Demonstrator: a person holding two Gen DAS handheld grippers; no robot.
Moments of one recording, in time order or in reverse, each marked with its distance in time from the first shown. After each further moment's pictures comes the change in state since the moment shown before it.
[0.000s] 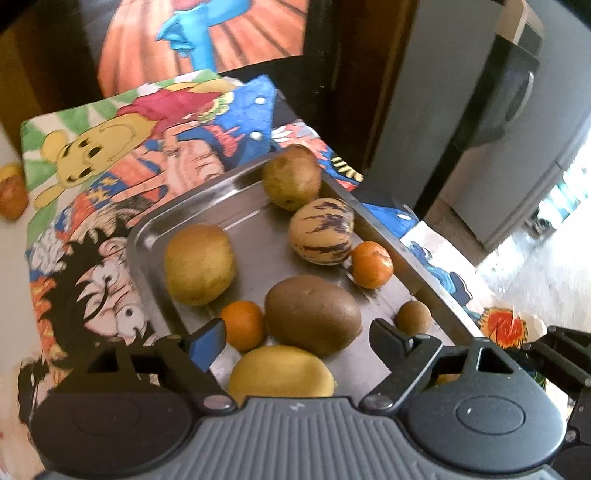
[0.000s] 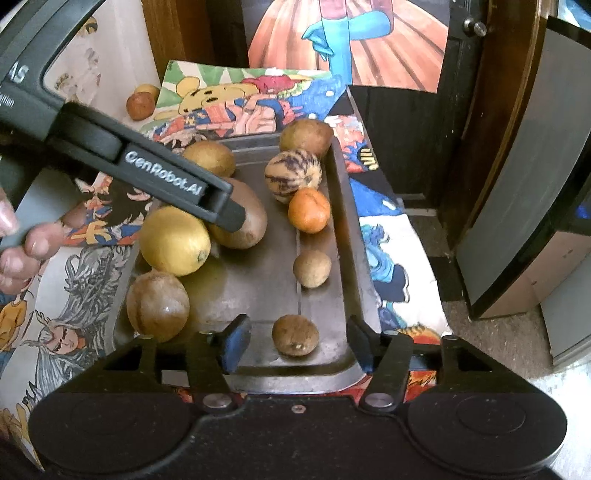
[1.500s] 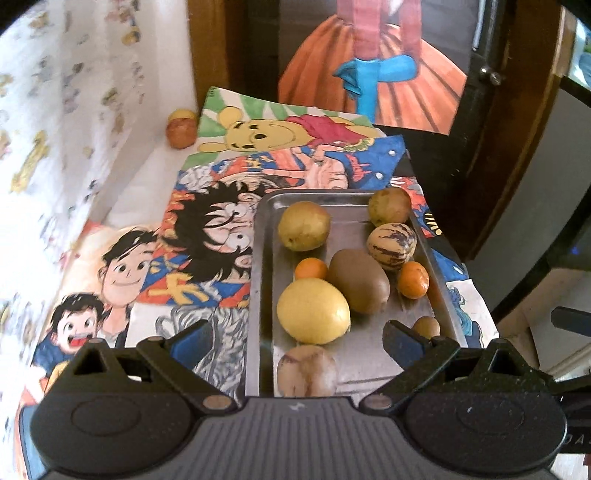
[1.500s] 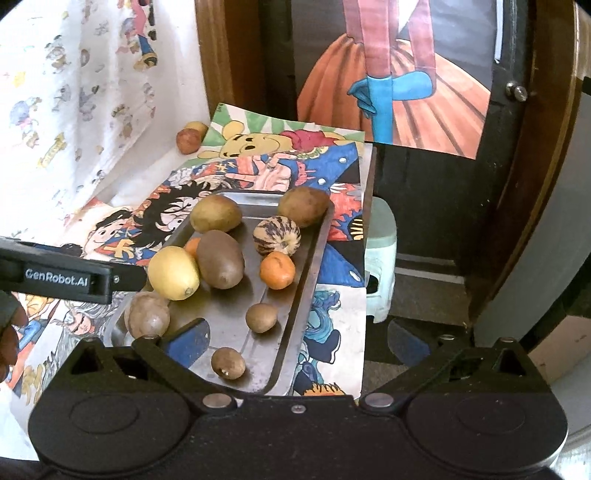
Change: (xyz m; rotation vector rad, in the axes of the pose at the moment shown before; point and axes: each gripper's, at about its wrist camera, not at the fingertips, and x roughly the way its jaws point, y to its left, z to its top) left arm -0.078 -0.048 -0.071 -0.468 -0.194 0.344; right arm -0.041 -0.082 0.019 -0.190 -0.135 0.189
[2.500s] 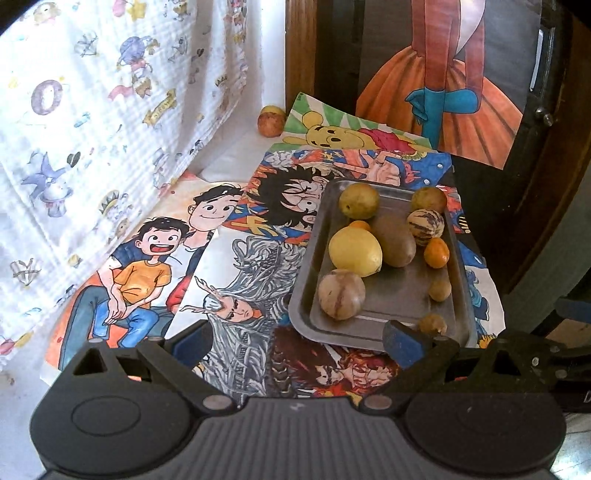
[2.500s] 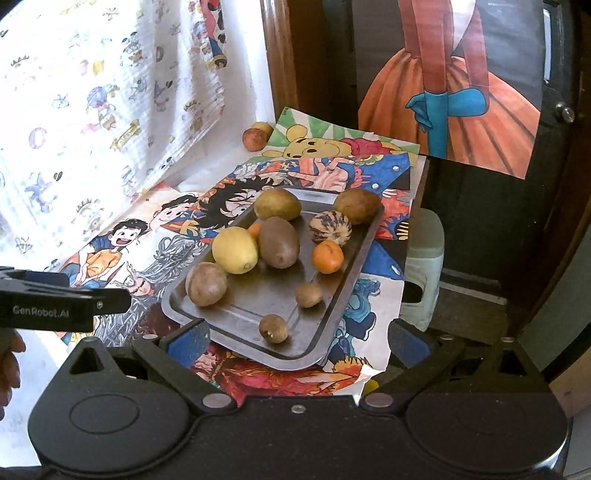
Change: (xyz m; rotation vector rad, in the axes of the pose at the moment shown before) left arm -0.075 -0.007 -0.077 -0.190 -0.063 0.176; right arm -0.040 0.001 -0.021 -0.088 -0.020 0.157
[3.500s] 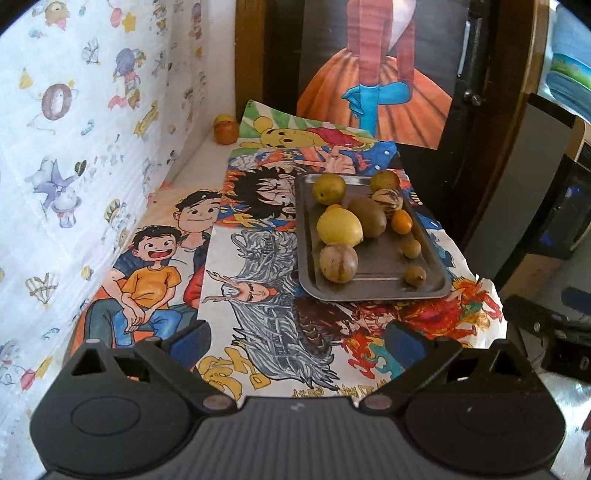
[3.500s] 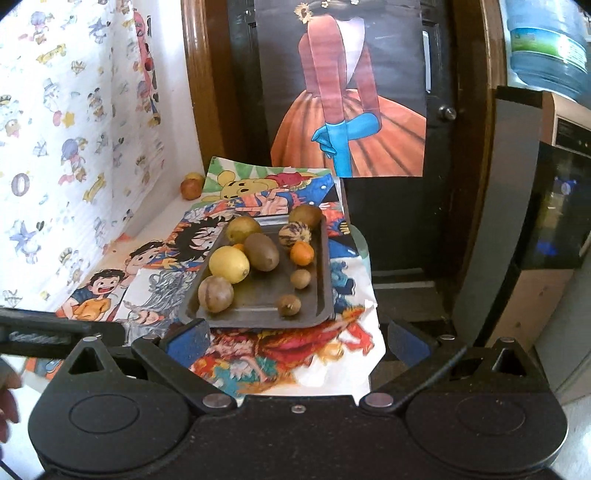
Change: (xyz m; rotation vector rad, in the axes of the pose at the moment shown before) left arm -0.041 0.071 -0.022 0.168 -0.015 -0.211; right arm -0.082 0.114 -0.069 0.233 -0.175 -0.307
